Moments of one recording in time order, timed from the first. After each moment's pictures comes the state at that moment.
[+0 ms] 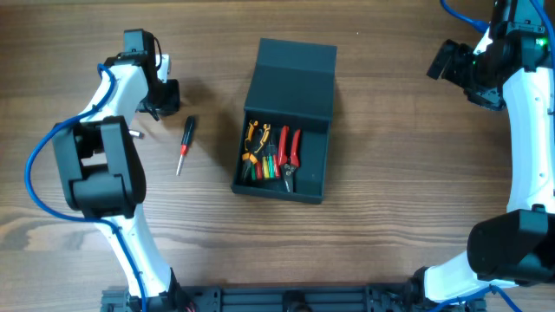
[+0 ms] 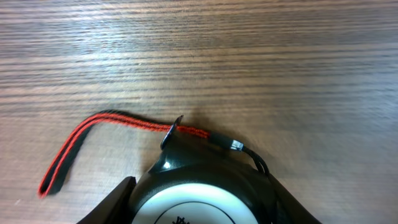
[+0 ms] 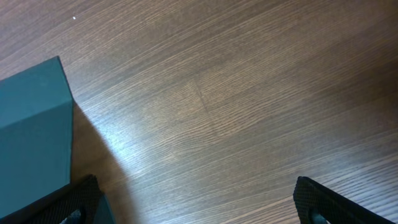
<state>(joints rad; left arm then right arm) 0.08 2.16 1.58 -0.75 -0.02 0.05 -0.15 1.74 1.74 -1.17 0.00 0.33</state>
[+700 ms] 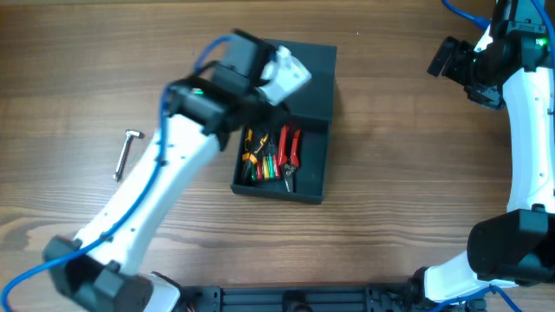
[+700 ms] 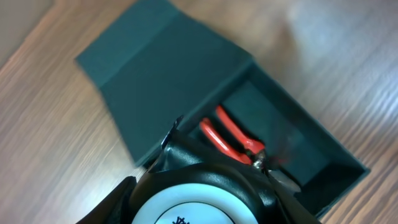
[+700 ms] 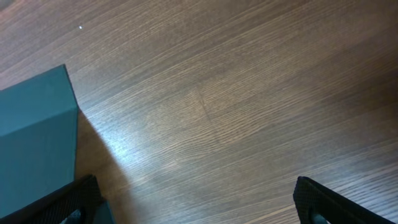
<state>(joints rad) -0.55 1.62 1.58 -0.97 0.07 0.39 -0.15 1.74 1.73 -1.14 0.00 0.33</state>
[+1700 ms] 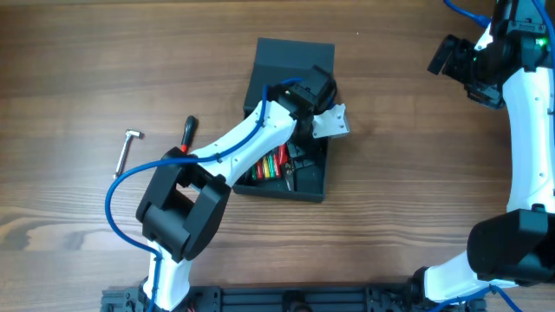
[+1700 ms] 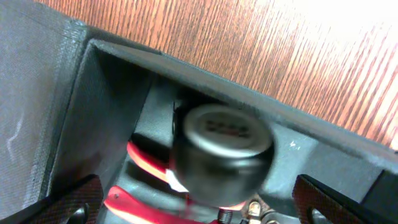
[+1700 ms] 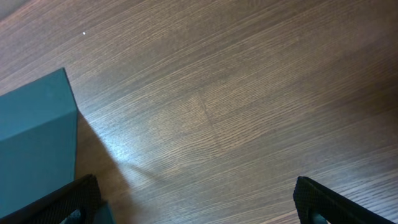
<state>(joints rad) -0.68 2.05 1.58 -0.85 0.07 0.63 -0.15 1.74 1.73 -1.12 0.00 0.33</state>
